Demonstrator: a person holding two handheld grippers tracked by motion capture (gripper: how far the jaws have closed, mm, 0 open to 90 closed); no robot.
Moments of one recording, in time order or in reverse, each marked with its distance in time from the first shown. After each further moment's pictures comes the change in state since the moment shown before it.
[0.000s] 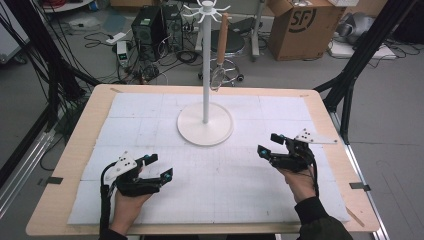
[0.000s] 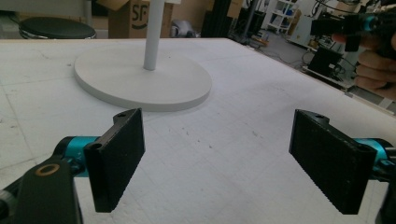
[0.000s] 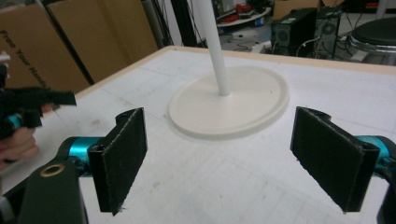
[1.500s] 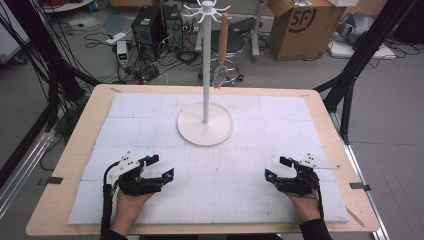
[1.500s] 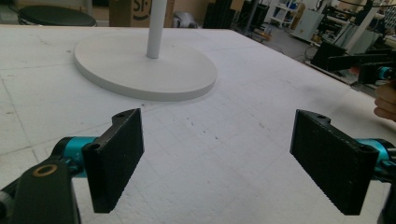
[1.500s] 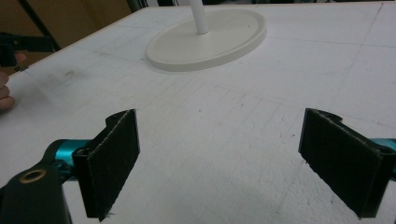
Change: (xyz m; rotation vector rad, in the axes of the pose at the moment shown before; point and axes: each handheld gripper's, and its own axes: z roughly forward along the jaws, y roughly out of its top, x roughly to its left) left arm 0.003 -0.007 0.004 0.032 0.011 -0.011; right arm -0.003 -0.063 -0.026 0.079 -0.080 0.021
